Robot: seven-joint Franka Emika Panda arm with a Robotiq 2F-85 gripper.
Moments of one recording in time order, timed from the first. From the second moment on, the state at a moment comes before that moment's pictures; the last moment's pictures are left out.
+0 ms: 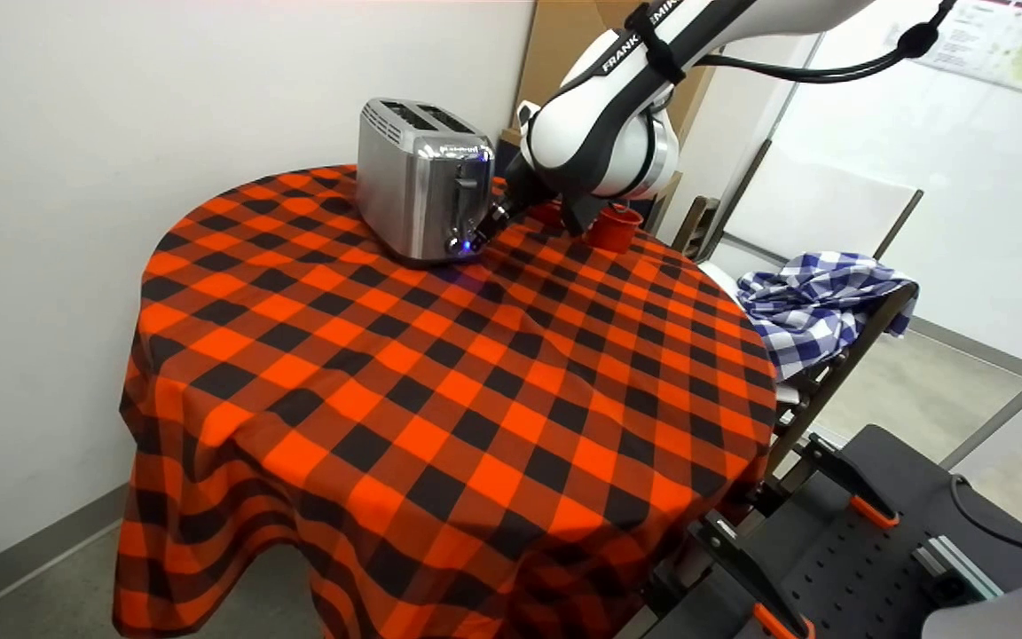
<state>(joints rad) -0.31 0.78 0.25 -1.91 -0.15 3.11 -0.57</state>
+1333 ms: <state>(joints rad) -0.18 0.30 0.09 -2.24 -0.01 3.04 -0.17</state>
